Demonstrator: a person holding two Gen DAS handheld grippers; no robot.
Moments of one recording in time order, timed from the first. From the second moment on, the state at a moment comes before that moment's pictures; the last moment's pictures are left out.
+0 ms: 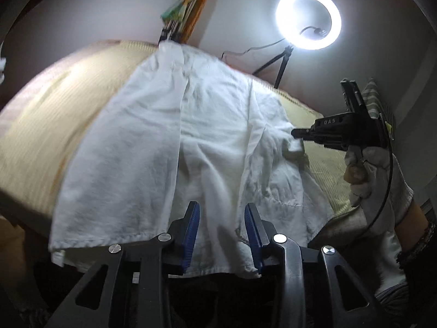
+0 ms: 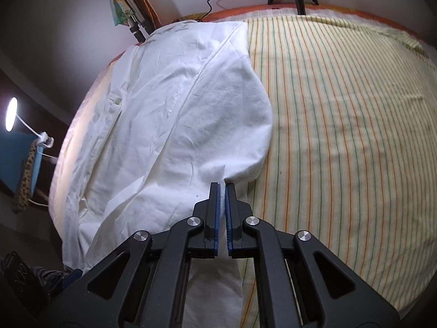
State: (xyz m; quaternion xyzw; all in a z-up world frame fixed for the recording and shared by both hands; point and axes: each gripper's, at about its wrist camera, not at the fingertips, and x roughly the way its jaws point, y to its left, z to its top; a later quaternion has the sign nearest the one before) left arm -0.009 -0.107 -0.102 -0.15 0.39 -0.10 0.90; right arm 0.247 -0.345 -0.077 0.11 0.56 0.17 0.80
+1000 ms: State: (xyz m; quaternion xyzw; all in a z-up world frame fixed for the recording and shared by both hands) left arm 0.066 -0.306 -0.132 0.00 0.43 -0.20 0.88; right arm 0.216 -0.470 -0.049 0.27 0.49 0.18 0.81
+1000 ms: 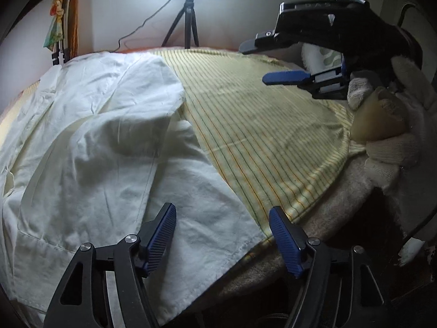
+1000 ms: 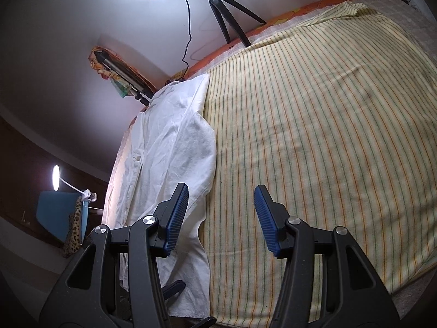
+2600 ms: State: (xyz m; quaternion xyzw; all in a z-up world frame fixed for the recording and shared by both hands) left arm 0.048 -0.240 -0.088 -0.12 0.36 -0.20 0.90; right arm 0.250 -0.420 -0.100 0.33 0.53 0.18 0.76
